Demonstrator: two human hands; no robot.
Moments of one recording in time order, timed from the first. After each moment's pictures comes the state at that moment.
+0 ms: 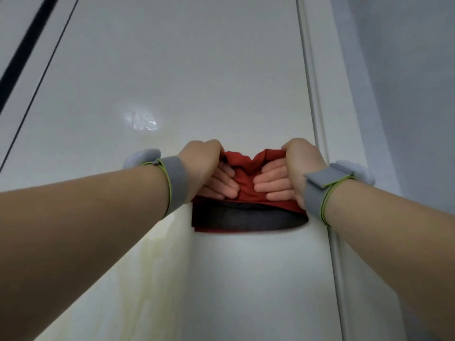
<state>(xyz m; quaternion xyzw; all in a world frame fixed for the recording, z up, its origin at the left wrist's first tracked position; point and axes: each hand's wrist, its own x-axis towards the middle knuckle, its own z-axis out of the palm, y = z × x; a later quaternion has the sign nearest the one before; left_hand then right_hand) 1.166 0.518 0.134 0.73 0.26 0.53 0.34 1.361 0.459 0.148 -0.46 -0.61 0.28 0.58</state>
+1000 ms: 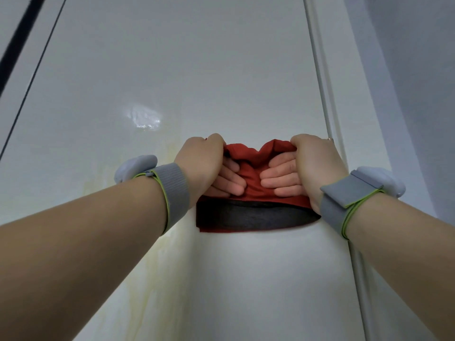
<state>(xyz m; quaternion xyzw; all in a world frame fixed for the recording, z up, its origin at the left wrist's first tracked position) 1.169 0.529 0.107 0.72 0.24 0.57 0.31 1.345 0.471 0.121 -0.46 -0.60 0.24 0.61</state>
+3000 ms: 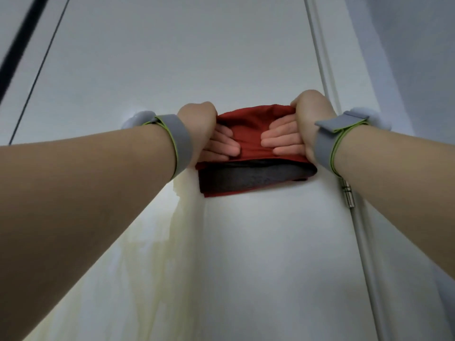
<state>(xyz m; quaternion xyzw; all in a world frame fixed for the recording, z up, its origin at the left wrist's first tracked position) 1.151 0.530 0.169 0.71 0.24 0.57 0.33 1.347 0.472 0.198 -0.45 -0.66 0.17 0.57</state>
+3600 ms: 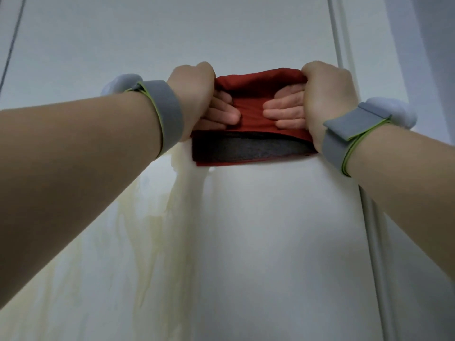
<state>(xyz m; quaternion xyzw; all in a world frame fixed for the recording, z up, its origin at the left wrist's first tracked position) 1.161 0.534 0.135 0.69 0.24 0.62 0.29 1.341 0.471 0.139 -0.38 -0.66 0.20 0.61</state>
